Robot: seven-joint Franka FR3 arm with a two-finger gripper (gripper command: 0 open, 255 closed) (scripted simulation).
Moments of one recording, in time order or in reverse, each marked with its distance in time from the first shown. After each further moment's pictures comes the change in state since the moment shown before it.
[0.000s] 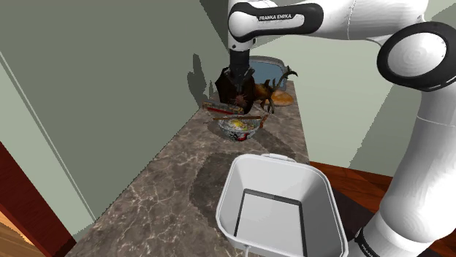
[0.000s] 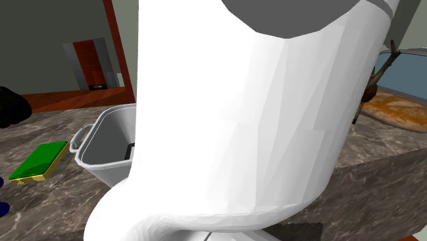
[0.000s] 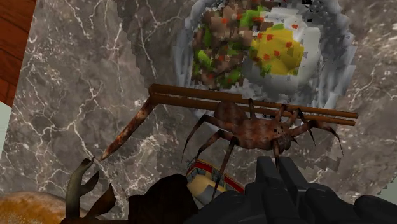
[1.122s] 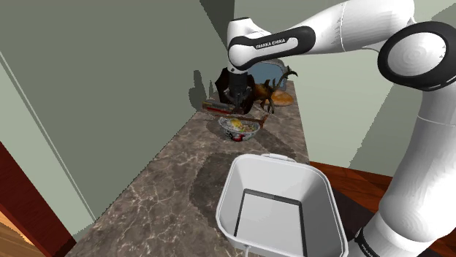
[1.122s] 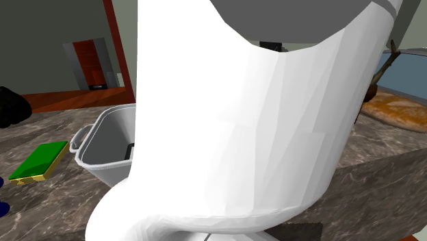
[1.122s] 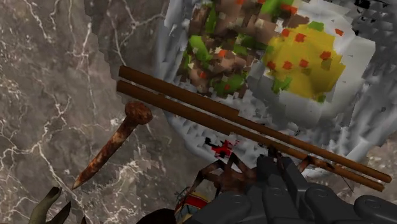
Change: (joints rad) arm -0.015 -0.005 -0.006 -0.215 -0.007 0.208 0.026
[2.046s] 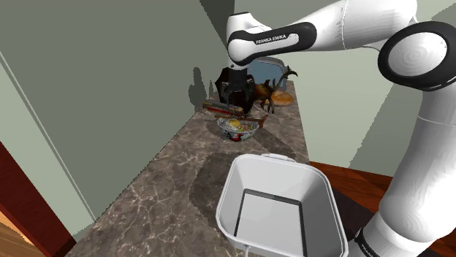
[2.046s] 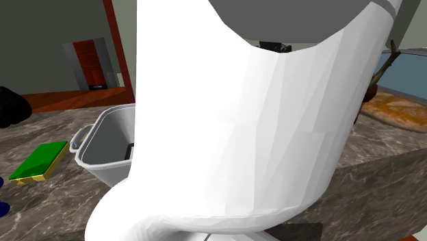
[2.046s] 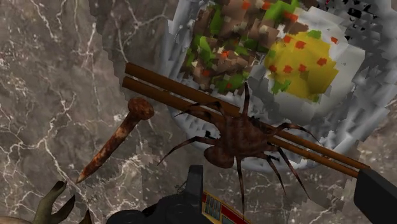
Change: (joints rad) arm 0.005 -0.001 0.003 0.036 0.002 -0.036 -0.001
